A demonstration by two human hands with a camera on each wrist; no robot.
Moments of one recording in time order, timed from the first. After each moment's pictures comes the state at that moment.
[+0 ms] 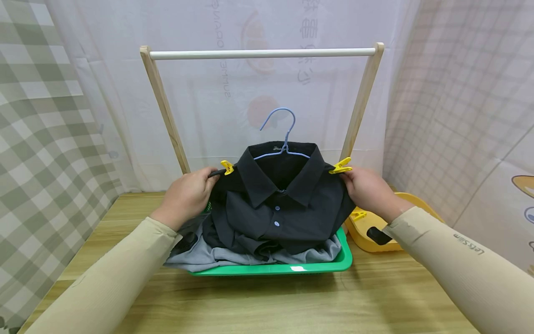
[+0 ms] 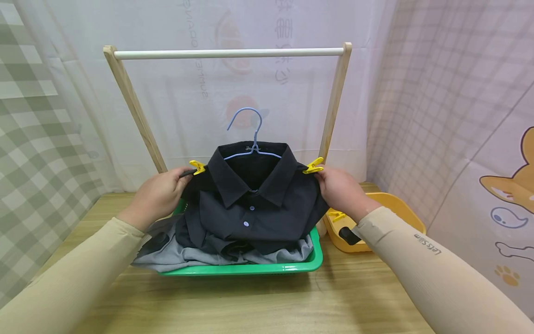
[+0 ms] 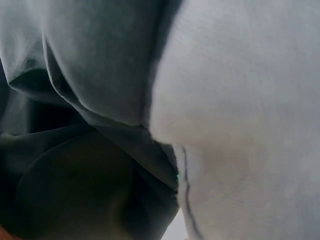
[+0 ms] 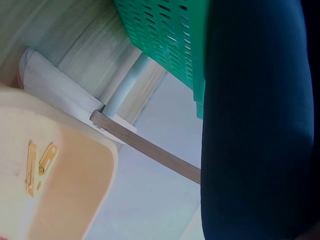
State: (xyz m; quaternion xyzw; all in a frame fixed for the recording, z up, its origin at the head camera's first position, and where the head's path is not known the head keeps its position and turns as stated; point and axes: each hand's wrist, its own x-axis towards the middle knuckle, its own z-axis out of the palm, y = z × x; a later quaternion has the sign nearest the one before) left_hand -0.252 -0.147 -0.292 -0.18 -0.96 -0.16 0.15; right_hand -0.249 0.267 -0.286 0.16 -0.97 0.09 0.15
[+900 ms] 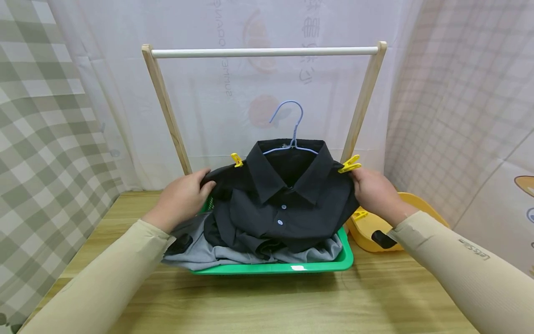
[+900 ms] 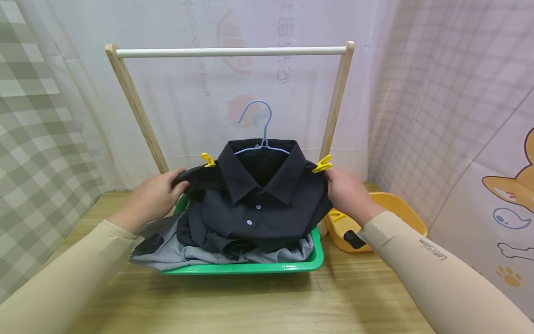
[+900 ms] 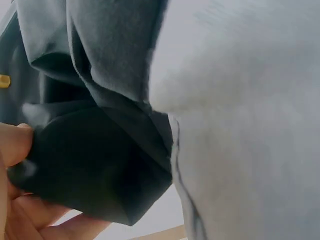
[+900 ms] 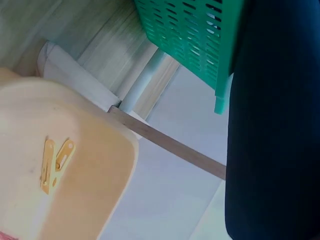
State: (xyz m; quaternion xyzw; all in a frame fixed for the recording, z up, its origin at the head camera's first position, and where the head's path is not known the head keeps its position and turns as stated) left_hand -0.245 -0.159 -0.289 -0.15 -0.97 -0.17 0.08; right_hand -0.243 0.275 -0.288 0.13 -0.98 0.10 0.15
